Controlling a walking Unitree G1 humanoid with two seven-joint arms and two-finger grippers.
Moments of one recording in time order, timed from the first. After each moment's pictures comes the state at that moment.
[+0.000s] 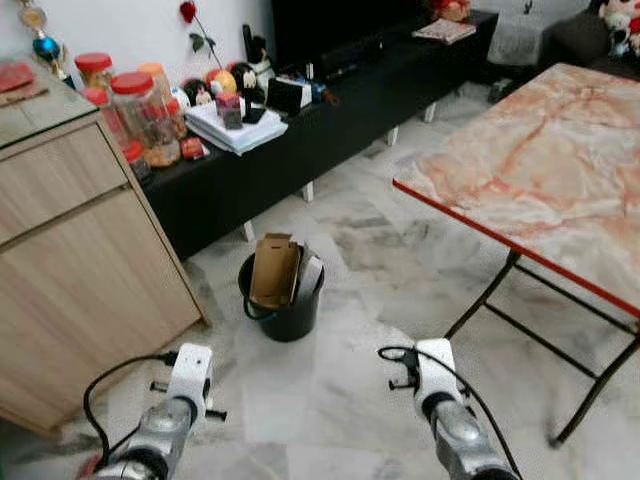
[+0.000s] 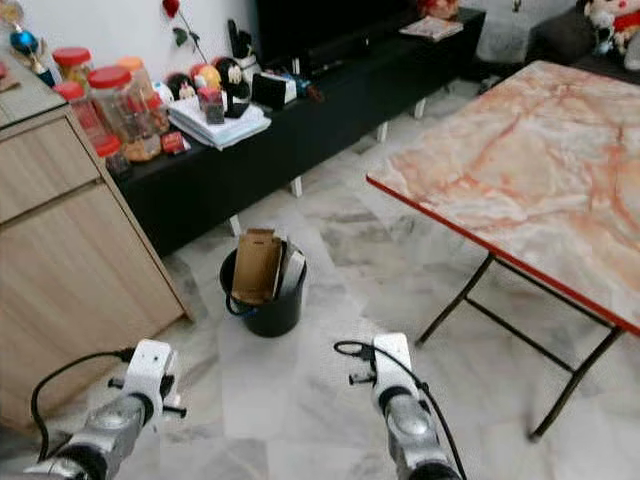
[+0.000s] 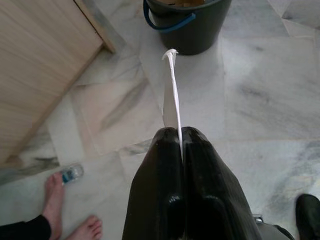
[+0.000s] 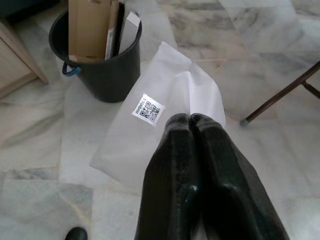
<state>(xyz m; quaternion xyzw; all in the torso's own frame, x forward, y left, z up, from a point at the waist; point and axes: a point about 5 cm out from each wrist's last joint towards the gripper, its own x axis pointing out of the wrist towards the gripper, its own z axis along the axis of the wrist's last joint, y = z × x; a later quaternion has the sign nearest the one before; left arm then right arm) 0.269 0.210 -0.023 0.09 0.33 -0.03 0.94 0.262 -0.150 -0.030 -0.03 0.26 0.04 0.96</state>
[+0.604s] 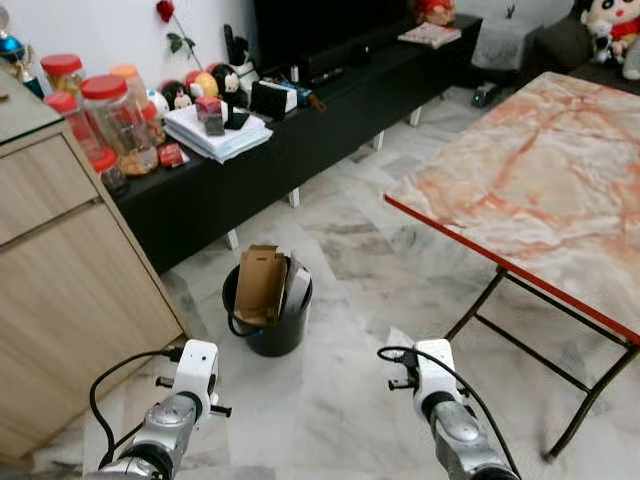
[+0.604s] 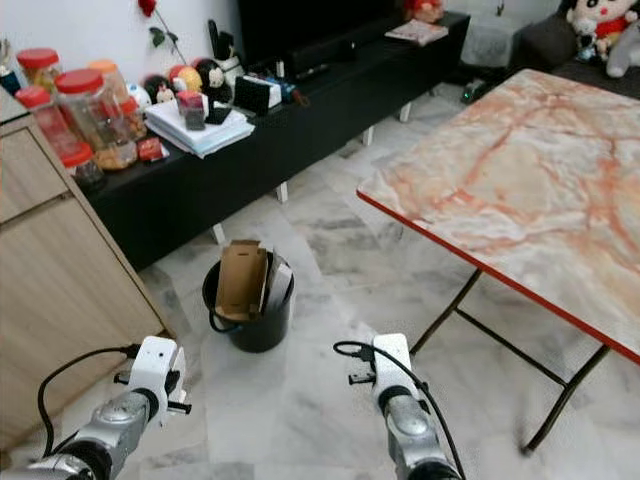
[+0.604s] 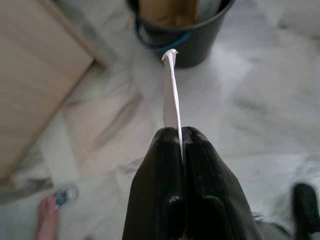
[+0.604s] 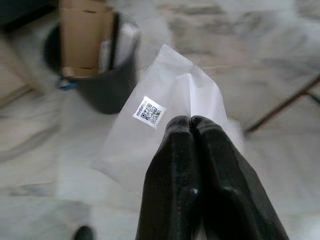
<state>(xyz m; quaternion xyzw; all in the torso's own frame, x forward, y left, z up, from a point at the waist) 0.267 0.217 -0.023 0.10 0.33 -0.02 0.94 0.263 -0.135 -0.029 -0.02 0.26 0.06 0.96</state>
